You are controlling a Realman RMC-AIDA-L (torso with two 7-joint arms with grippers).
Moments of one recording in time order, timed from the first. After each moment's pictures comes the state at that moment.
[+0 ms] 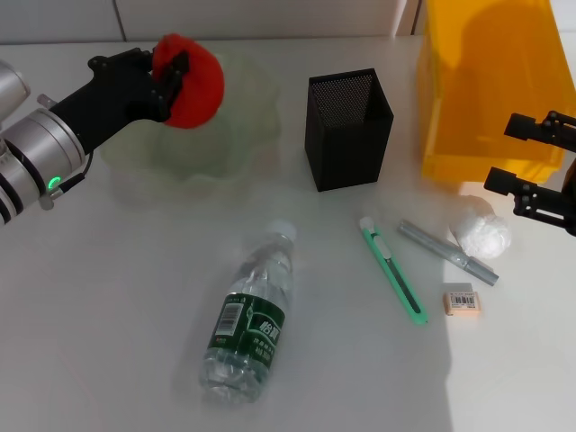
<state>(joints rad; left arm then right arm) -0.50 -2.08 1.18 0.45 1.00 0.97 -0.82 0.39 2.05 -0.40 -0.67 -1.92 -1.86 1.01</state>
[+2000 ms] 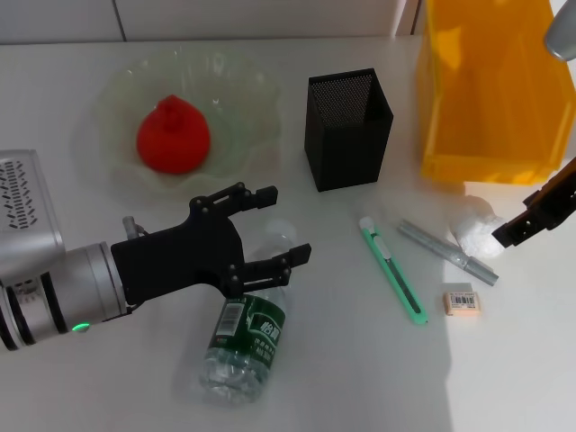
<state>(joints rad) -0.28 -2.07 1.49 0.62 1.19 1.31 -0.93 0.64 2.08 -1.12 -1.42 -2.73 -1.82 2.45</state>
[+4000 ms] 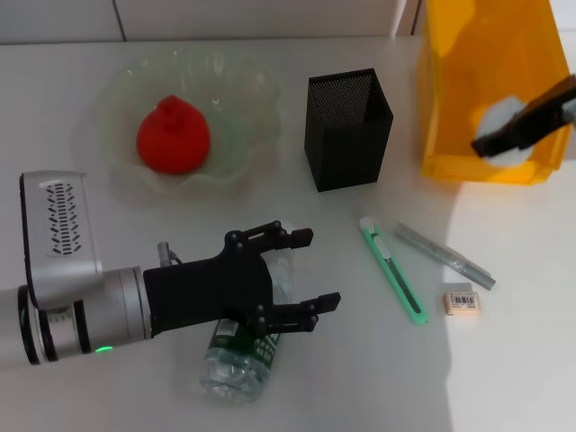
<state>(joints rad) -0.31 -2.07 1.59 0.60 1.22 1.31 -0.92 0.63 2.08 -1.13 -1.51 -2.68 -1.63 2.53</state>
